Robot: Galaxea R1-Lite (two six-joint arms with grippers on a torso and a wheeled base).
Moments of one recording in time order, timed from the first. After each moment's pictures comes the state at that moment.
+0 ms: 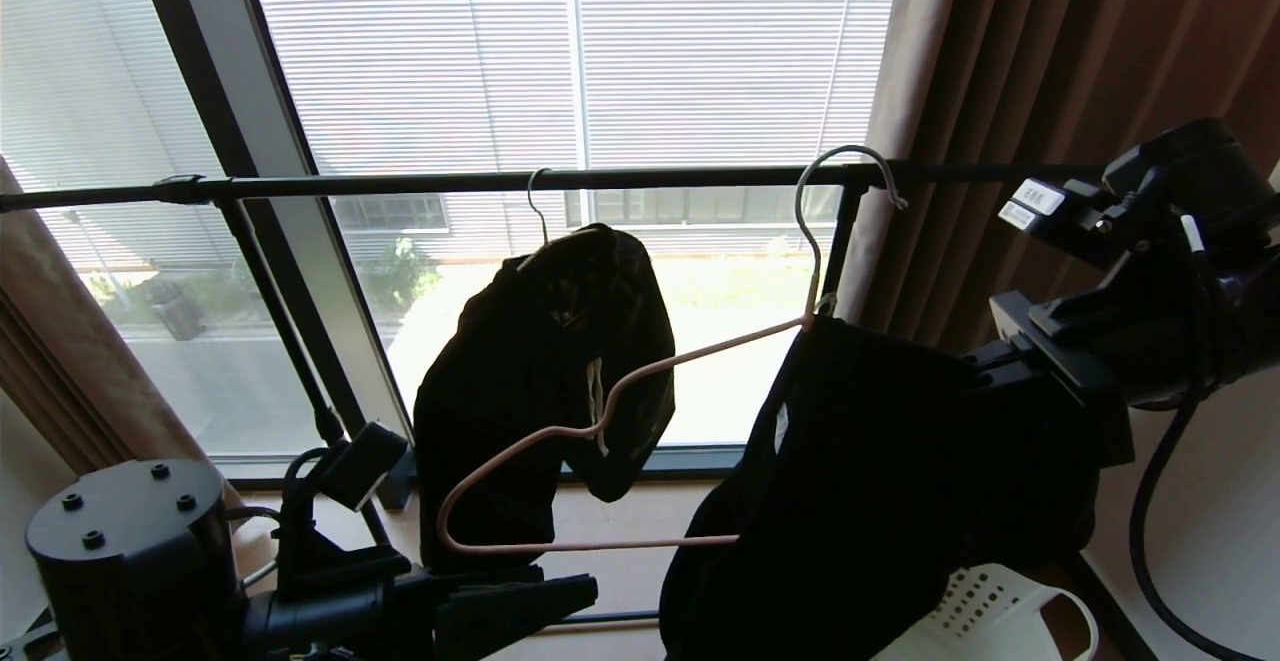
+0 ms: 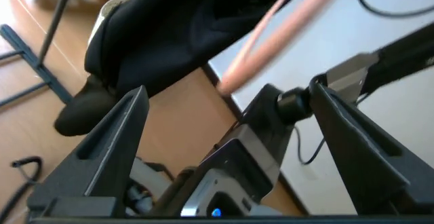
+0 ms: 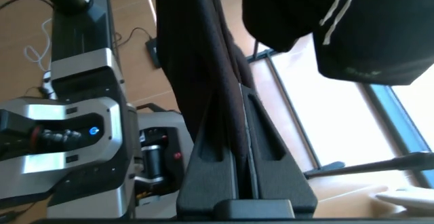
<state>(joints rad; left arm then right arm) -0.57 1.56 -0.18 -1.10 -0.56 -0.73 0.23 1.64 -1.32 0.65 0.91 -0.66</state>
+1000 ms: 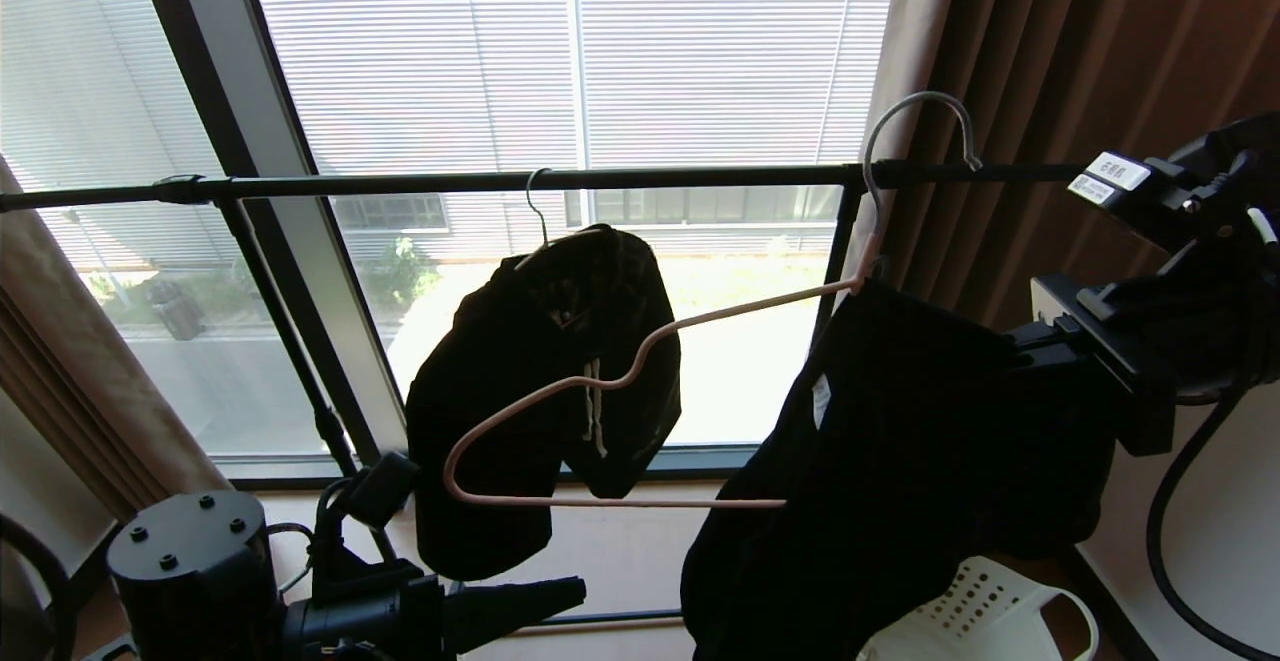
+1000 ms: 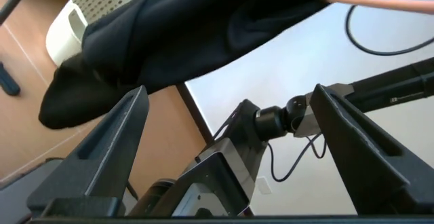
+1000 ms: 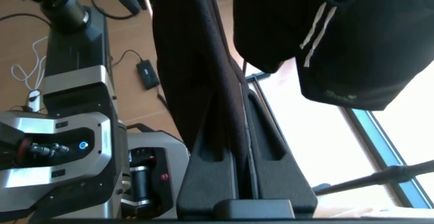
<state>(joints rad) -0.47 1.86 -0.03 -1.56 -0.69 -0.82 0.16 1.58 -1.25 0.54 1.01 -0.65</state>
